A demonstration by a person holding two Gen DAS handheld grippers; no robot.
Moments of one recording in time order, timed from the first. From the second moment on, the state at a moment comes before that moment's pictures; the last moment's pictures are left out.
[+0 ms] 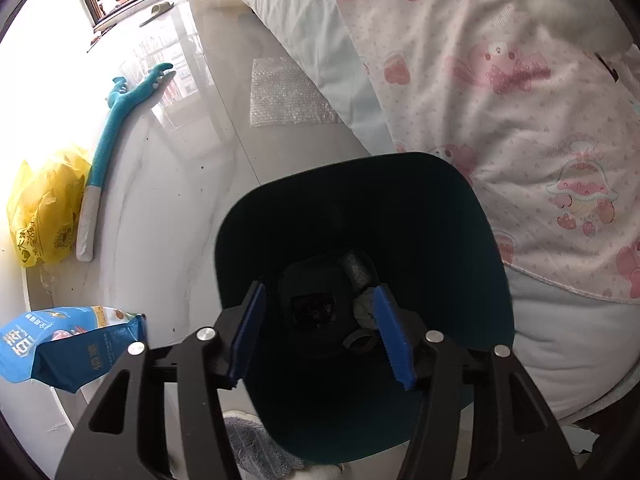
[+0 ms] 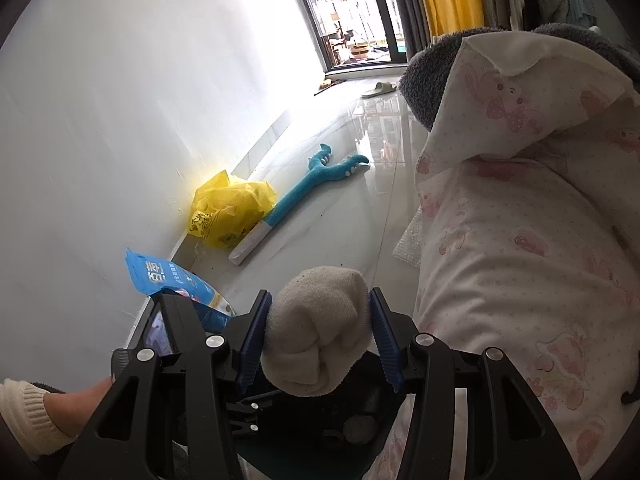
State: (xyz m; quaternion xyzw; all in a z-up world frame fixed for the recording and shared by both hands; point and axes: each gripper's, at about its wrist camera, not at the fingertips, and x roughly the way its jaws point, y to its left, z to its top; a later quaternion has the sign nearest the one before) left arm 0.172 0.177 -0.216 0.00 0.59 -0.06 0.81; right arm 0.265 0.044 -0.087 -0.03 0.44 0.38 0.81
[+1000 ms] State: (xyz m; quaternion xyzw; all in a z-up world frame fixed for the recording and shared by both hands) left arm 0.129 0.228 -0.063 -0.03 0.31 -0.01 0.95; right arm 0.252 0.112 -0.202 -0.11 0.56 0.35 0.74
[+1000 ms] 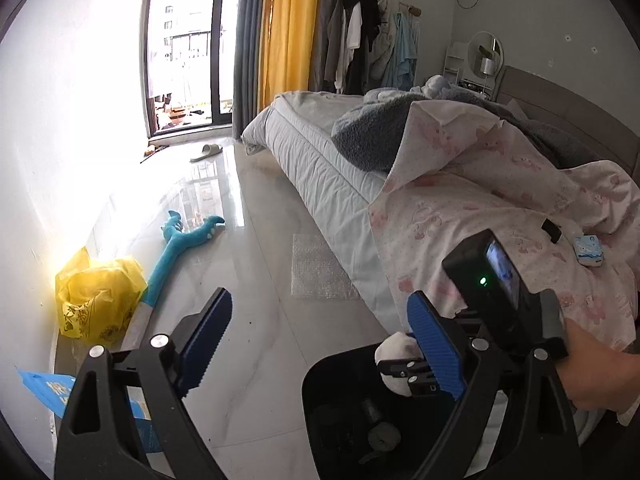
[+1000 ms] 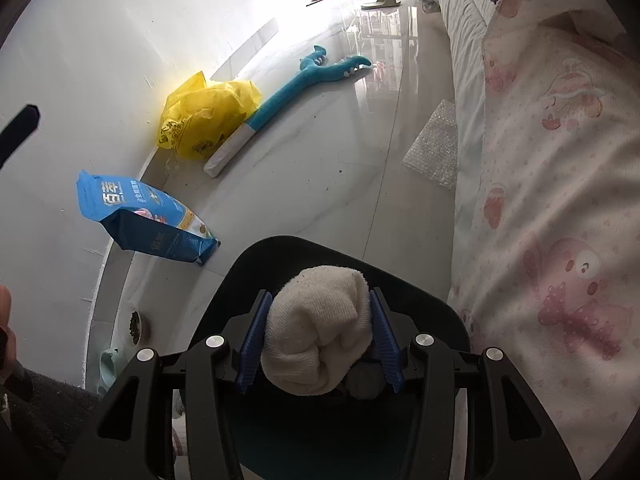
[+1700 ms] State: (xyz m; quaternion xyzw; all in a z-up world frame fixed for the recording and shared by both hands) left arm 0.125 0.216 -0.002 -0.06 0.23 0.00 0.97; right arm 0.240 0.113 -0.187 -0.13 0.55 0.35 0.75
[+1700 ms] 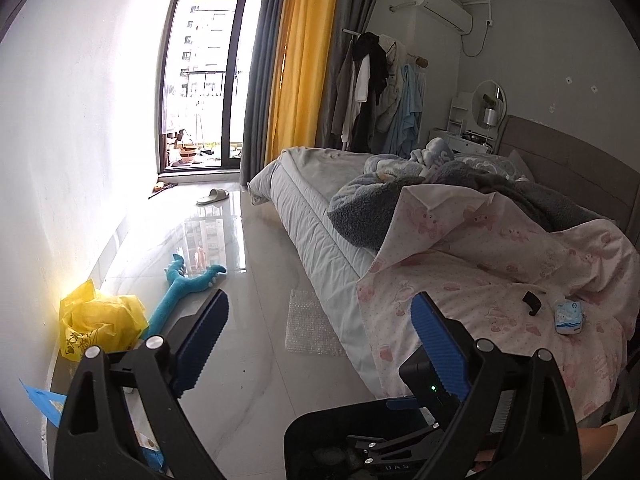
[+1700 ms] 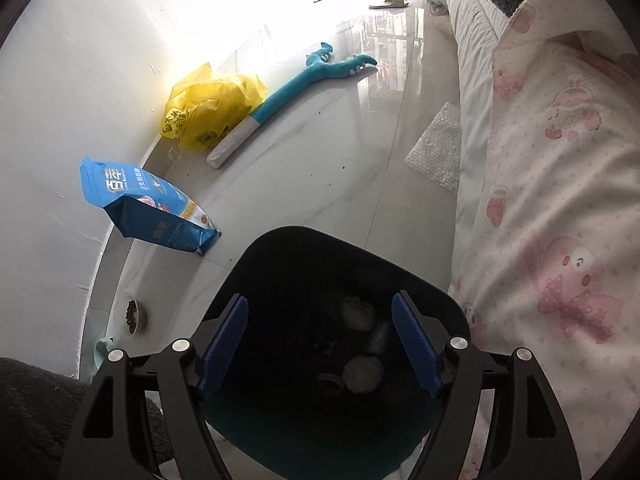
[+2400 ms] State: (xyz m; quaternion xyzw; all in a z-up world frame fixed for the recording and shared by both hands) left arm 0.146 0.143 0.023 -0.05 0.21 -0.04 0.98; right arm 0.237 0.021 -0.083 -0.10 0.42 0.37 0.82
